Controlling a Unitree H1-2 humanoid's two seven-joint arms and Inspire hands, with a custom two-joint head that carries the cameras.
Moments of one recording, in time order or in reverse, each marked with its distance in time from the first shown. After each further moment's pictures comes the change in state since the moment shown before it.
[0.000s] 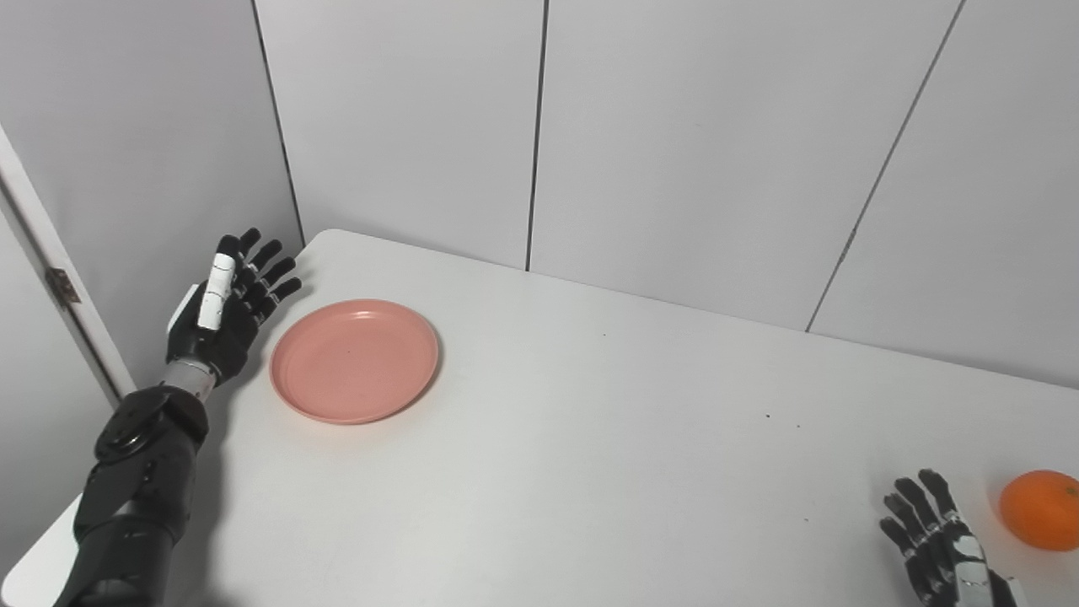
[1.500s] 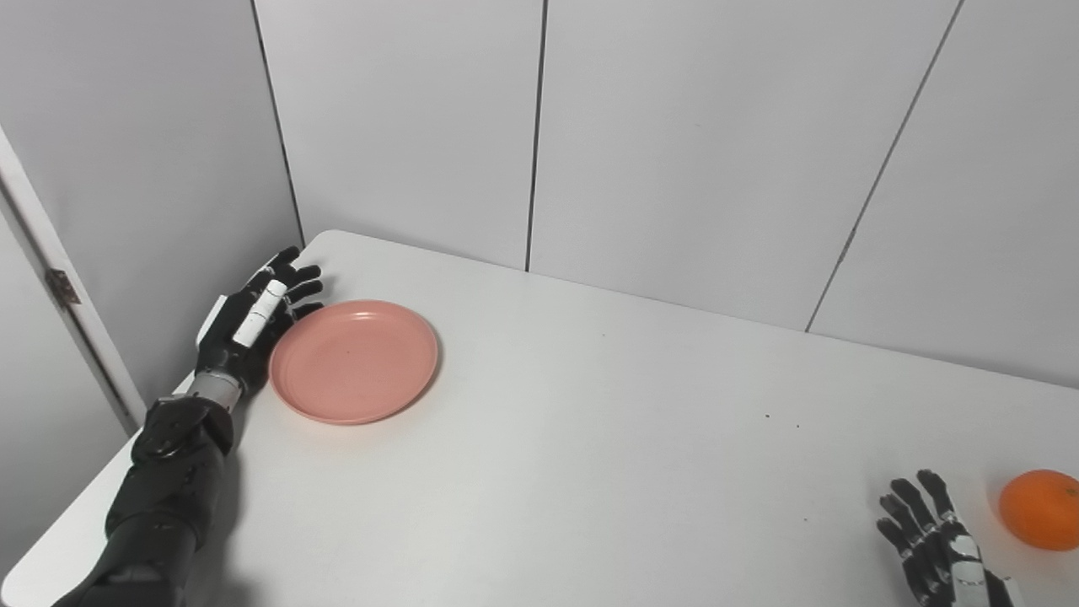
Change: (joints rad) left arm -0.025 -0.016 -0.125 0.126 0.163 -0.208 0.089; right arm 0.004 0.001 0.005 -0.008 -0.006 0.005 -0.002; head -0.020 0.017
